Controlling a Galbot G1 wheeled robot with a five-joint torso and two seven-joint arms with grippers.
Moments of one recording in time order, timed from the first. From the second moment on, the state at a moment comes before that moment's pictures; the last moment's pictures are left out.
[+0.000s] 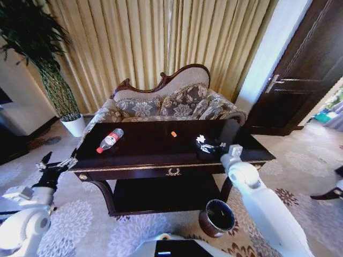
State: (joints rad) left arm 1.68 -1.11 -1.11 -2.16 -0.68 0.10 0.00; right arm -1.02 0.97 0.43 1.92 0.69 -0.52 0.19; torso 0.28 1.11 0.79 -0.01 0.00
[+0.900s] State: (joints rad) left arm 1.67 -1.13 -1.09 -2.13 -0.66 0.10 0.00; right arm -0.89 0.99 0.34 1.82 0.79 -0.63 0.29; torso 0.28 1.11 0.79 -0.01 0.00
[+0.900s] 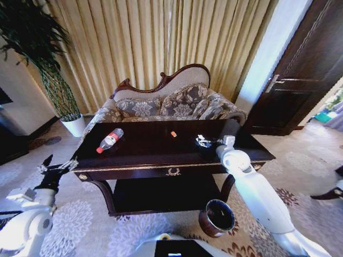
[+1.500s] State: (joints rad) left arm 1.66 -1.12 -1.10 -2.13 -0.67 0.09 0.00; right arm -0.92 0.98 0.37 1.84 0.79 -0.59 0.23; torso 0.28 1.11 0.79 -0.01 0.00
